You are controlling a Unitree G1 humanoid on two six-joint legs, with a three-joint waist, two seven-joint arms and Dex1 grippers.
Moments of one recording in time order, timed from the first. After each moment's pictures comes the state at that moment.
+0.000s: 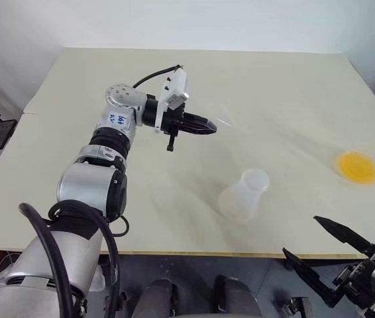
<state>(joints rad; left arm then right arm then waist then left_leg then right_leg) -1.44 0.28 0.07 1.28 -0.03 -0.22 -1.50 0.81 -0.48 -0.52 -0.81 0.60 -0.08 0.82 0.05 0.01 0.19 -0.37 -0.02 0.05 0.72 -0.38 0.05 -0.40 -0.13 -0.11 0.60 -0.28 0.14</state>
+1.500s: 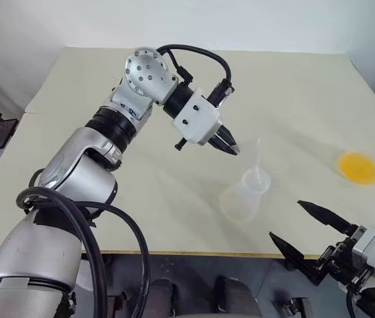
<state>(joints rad) -1.53 0.39 -0.76 0.93 -0.52 -0.78 -1.50 0.66 -0.52 -0.44 -0.80 0.57 0.03 0.76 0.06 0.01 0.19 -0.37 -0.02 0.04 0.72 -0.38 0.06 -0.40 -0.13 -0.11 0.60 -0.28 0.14</state>
